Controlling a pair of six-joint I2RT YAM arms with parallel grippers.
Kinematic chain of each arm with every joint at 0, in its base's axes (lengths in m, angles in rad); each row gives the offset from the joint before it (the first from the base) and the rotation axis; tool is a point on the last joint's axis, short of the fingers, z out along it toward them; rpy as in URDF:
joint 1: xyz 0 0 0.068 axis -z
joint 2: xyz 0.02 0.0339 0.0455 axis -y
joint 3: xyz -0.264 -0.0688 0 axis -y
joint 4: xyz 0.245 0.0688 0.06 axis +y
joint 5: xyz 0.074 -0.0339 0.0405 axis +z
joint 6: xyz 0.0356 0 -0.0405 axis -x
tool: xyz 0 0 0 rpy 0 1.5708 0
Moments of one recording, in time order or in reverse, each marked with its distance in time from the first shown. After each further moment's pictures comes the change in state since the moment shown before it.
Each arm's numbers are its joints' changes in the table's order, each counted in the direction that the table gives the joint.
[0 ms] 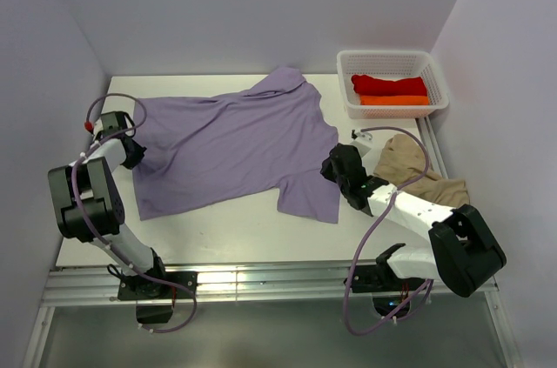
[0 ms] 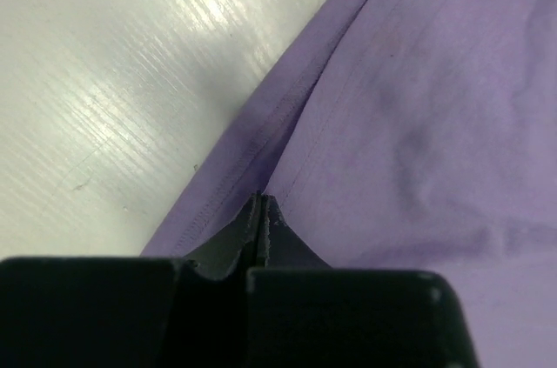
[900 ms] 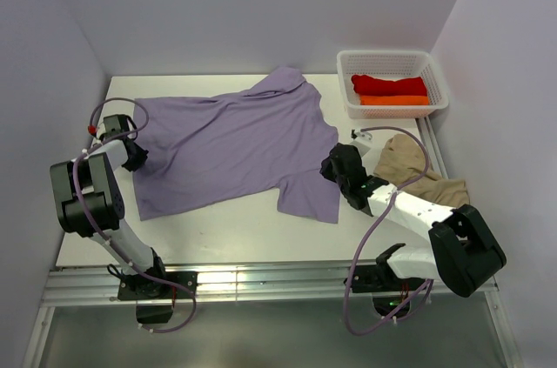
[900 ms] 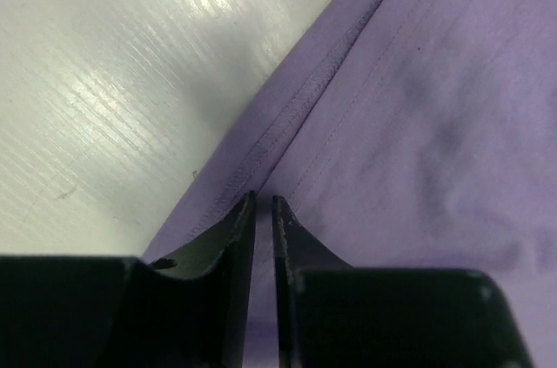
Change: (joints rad) left arm 0.000 -0.036 -0.016 -0.029 -0.007 0.004; right arm 0.000 0.000 0.000 -0.007 0.008 0.000
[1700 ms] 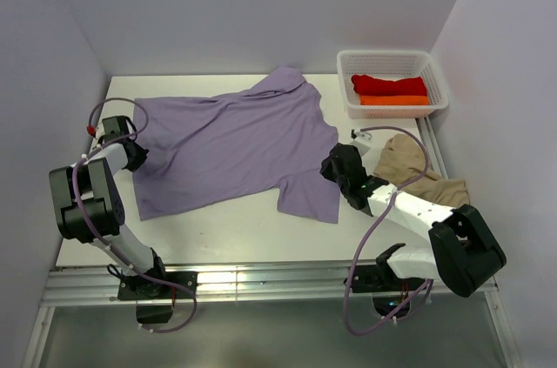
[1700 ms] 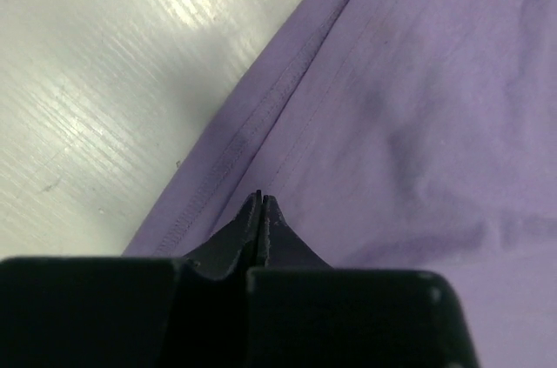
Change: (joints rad) left arm 0.000 0.049 -0.050 -0.056 -0.035 0.018; right arm 0.000 0.000 0.000 -0.001 0.000 0.007
